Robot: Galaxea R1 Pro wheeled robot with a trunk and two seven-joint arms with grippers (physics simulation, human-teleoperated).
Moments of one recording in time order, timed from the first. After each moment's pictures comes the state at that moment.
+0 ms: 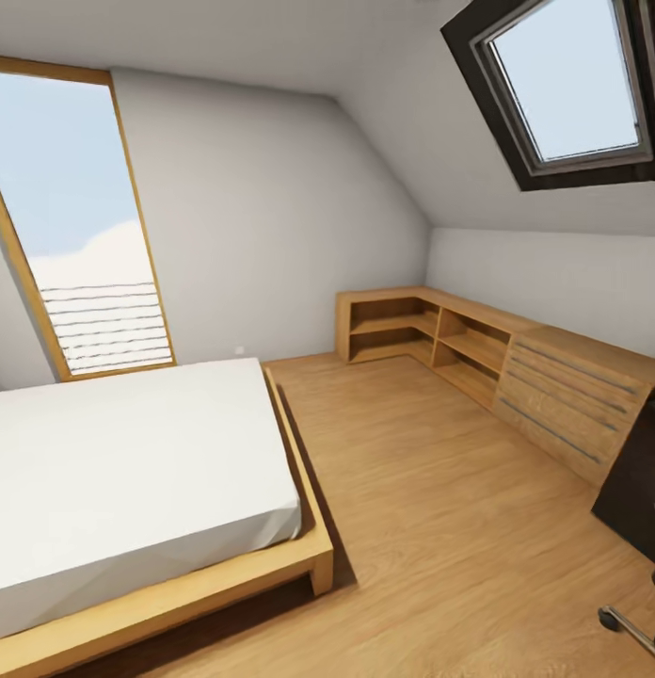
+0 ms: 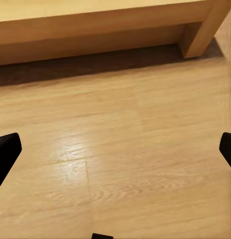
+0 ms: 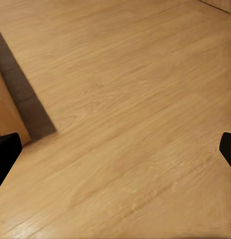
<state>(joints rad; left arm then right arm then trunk) -0.01 0.01 -0.05 -0.15 0.21 -0.72 -0.01 -0.15 -0.02 -0.07 -0.26 -0.17 -0.72 0.00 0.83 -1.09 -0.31</state>
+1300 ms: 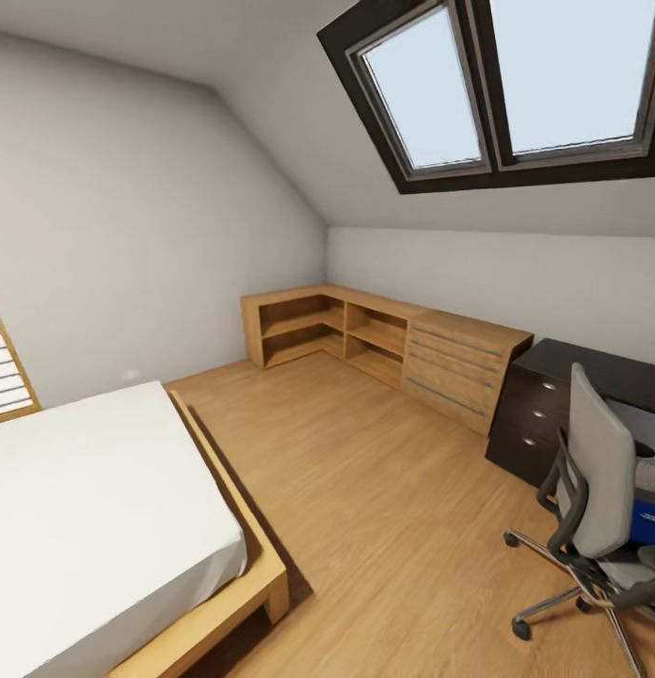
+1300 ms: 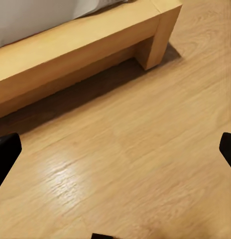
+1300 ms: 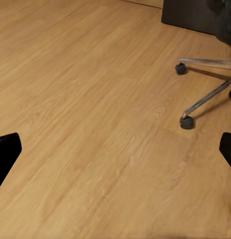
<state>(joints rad) -0.01 0.00 -0.05 -0.15 0.22 -0.72 -0.01 -0.15 -0.04 -0.07 -0.26 -0.25 -0.72 0.00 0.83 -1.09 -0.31</state>
